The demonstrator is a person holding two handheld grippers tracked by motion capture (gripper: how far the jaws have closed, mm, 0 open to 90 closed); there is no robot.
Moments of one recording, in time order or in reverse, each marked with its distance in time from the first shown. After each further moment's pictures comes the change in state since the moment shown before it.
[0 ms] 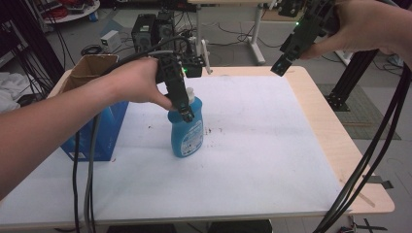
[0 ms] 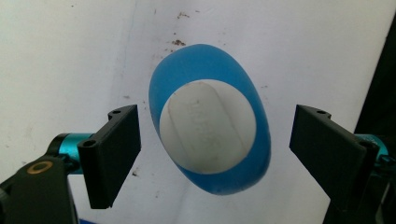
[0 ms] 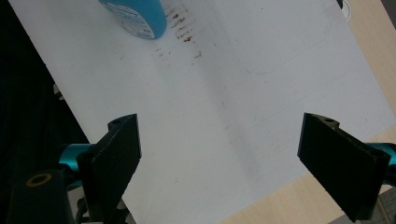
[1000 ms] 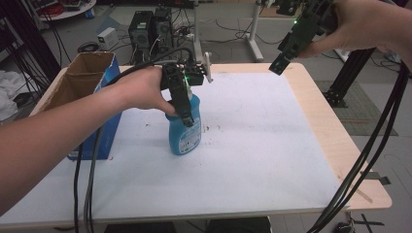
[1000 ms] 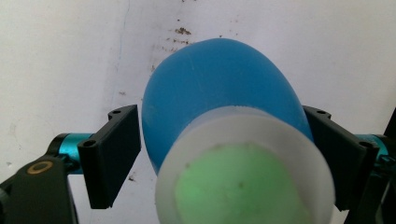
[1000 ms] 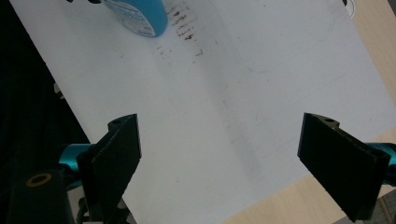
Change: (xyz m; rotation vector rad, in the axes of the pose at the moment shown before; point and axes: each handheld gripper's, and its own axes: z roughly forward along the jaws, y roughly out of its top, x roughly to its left) left arm 0.005 0.004 0.031 0.056 0.007 -0.017; right arm -0.001 -0.003 0.004 0.002 0.007 0.002
